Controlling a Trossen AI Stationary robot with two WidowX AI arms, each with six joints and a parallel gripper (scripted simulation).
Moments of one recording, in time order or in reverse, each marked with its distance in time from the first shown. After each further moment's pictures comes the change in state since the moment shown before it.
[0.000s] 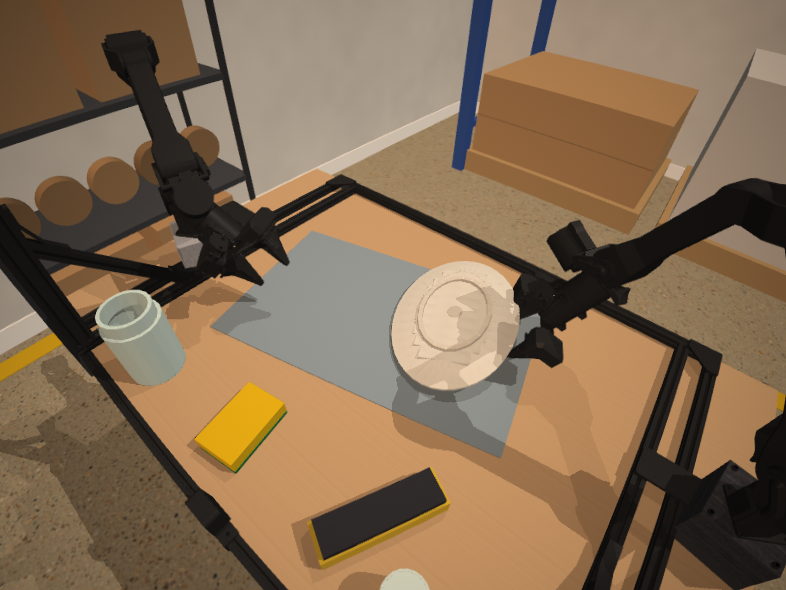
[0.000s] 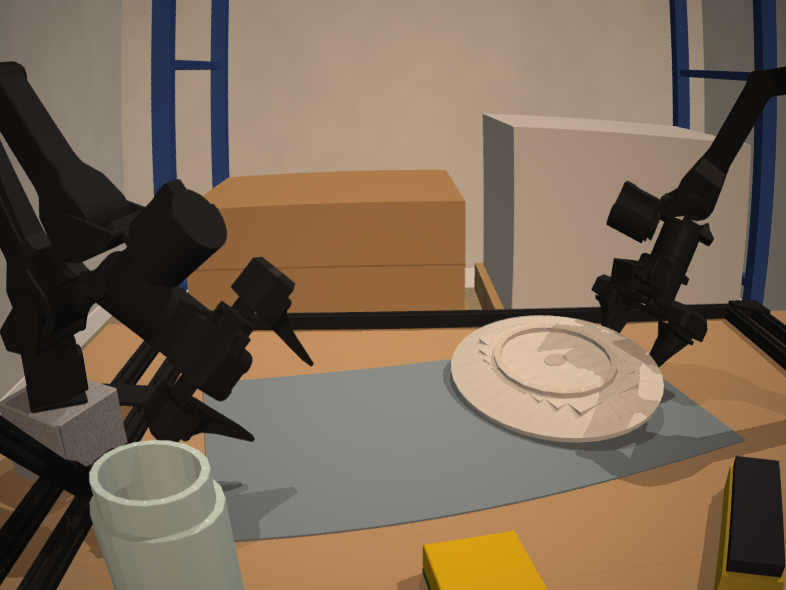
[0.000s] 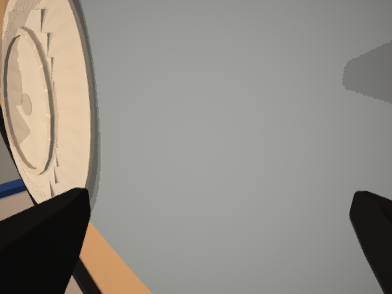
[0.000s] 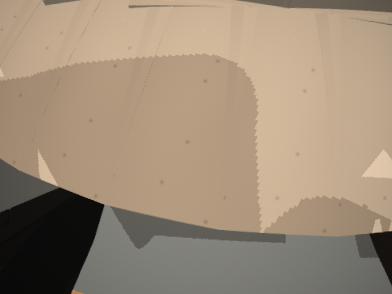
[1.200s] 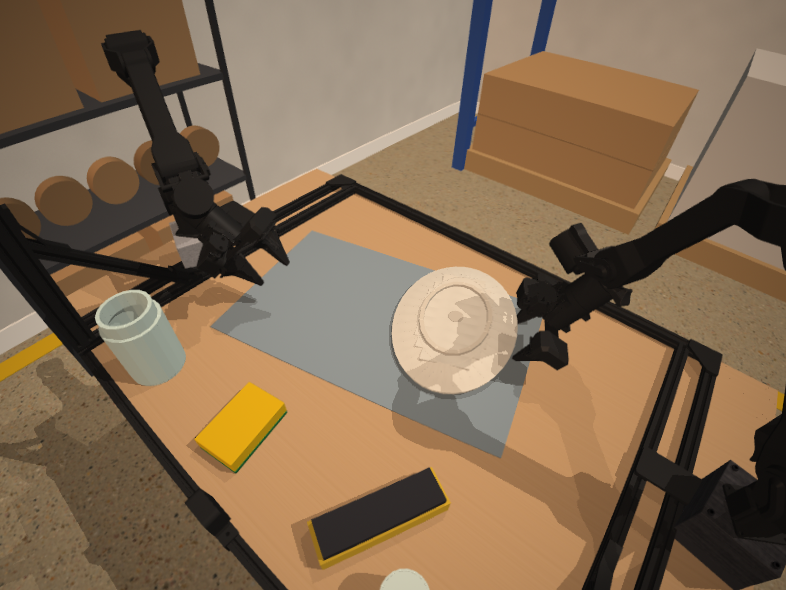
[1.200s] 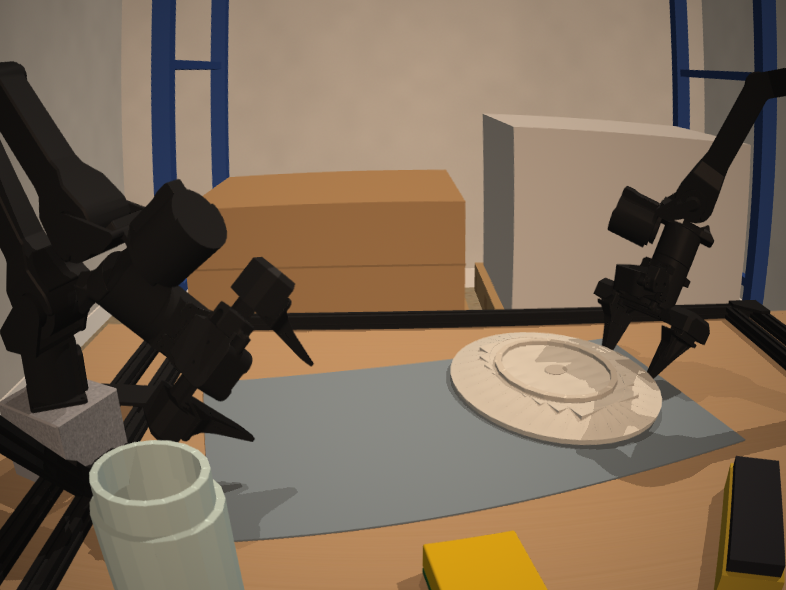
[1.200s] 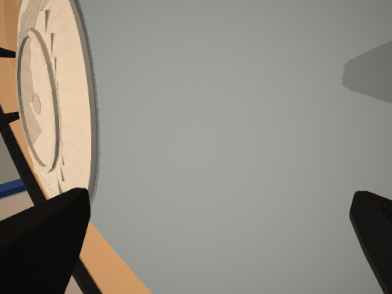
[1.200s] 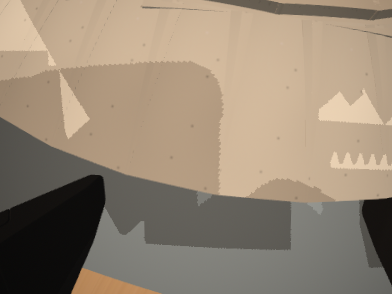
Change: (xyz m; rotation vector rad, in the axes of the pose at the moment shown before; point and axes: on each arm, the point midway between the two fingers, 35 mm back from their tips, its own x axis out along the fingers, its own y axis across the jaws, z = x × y) left arm 0.000 0.000 0.000 0.000 0.000 0.000; right arm 0.001 -0.004 -0.013 -0.030 0.036 -0.001
